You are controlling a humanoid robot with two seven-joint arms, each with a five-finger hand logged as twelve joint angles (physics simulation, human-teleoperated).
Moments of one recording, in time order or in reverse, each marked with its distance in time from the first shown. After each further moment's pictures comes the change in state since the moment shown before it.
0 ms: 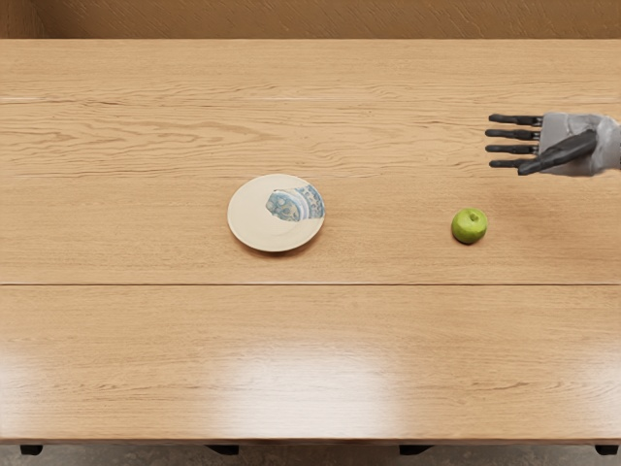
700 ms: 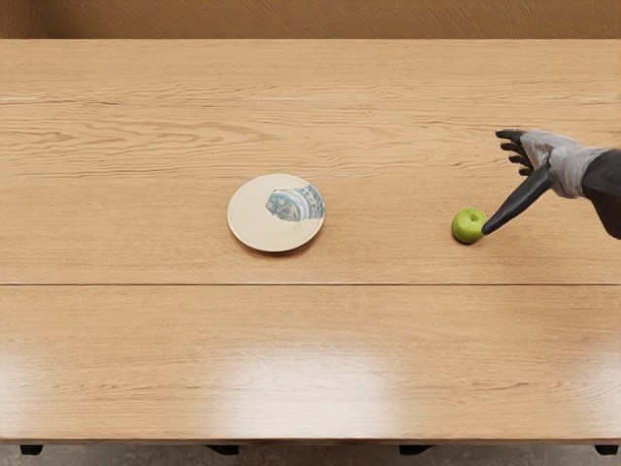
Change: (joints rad) left arm 0.000 0.000 0.000 0.000 0.000 0.000 0.000; right arm 0.042 -0.182 -0.225 0.889 -0.694 -0.924 -0.001
